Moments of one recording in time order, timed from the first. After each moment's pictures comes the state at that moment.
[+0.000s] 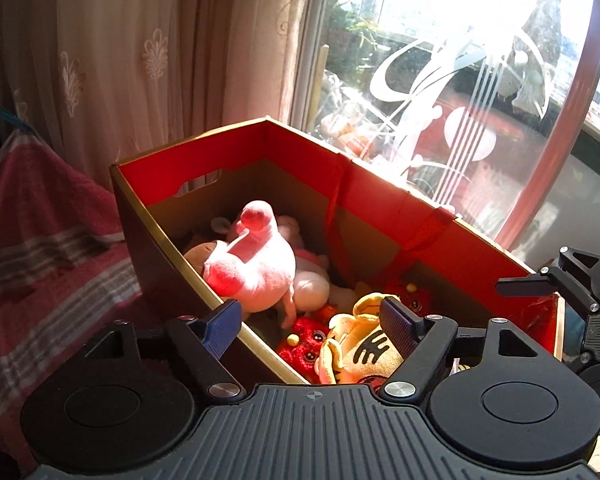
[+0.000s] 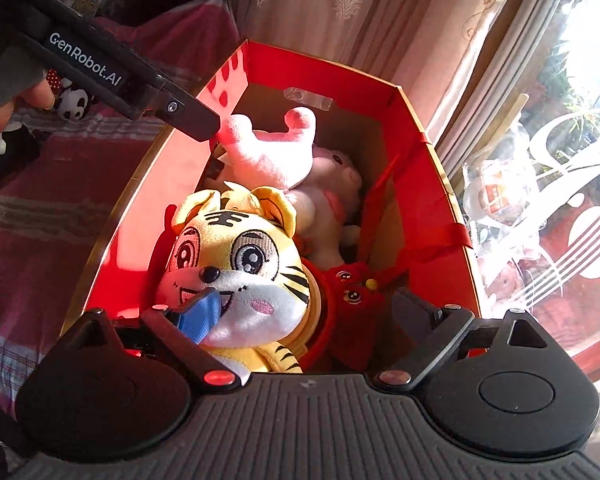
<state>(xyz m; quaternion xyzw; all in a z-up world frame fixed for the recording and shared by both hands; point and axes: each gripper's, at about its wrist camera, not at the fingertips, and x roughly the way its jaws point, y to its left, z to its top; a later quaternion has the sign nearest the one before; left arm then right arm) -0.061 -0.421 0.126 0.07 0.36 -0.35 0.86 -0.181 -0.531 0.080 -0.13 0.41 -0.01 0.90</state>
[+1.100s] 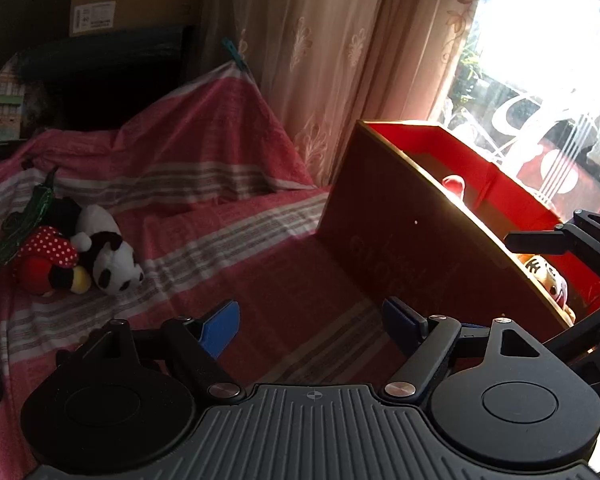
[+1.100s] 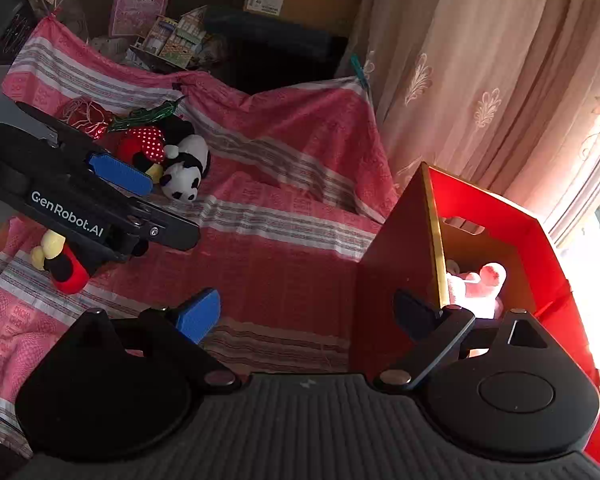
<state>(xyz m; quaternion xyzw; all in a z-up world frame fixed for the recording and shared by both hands) -0.069 -0.145 0.114 -0.01 0.38 -0.22 0.90 -0.117 -0.305 0.106 -0.14 0.35 0.10 0.92</state>
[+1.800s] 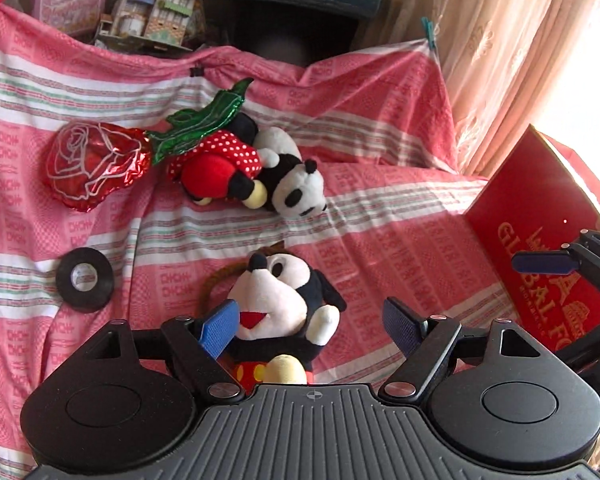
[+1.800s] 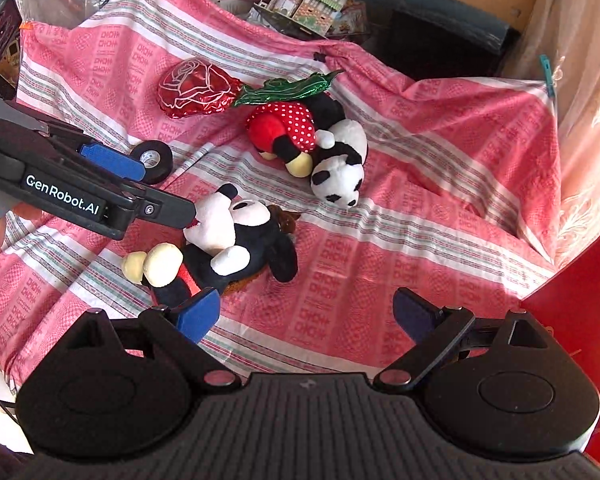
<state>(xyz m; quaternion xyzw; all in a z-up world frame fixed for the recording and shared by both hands) -0.079 0.015 0.061 -0.06 0.43 -0.08 0.90 -0.060 -0.163 0.057 -0.15 0.40 0.23 0.87</state>
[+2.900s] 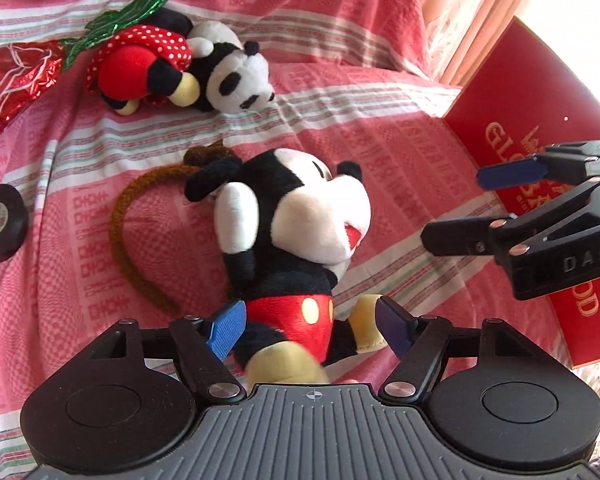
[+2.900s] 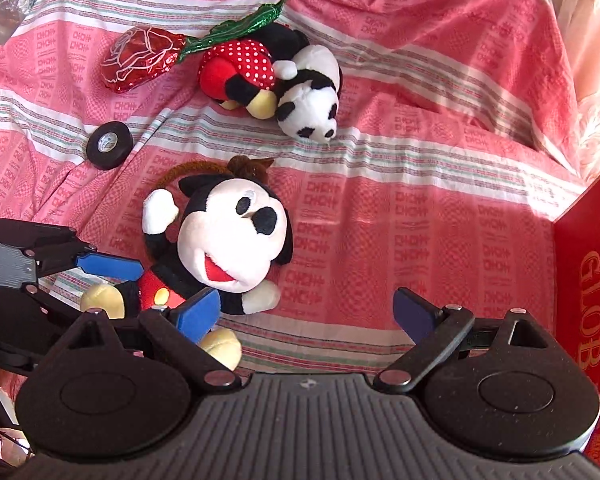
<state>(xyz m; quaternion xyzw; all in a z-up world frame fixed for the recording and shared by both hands) -0.073 -0.032 -0.022 -0.04 0.50 -0.14 0.85 -0.014 -0.203 -0.009 -0.06 0.49 0.21 0.84</state>
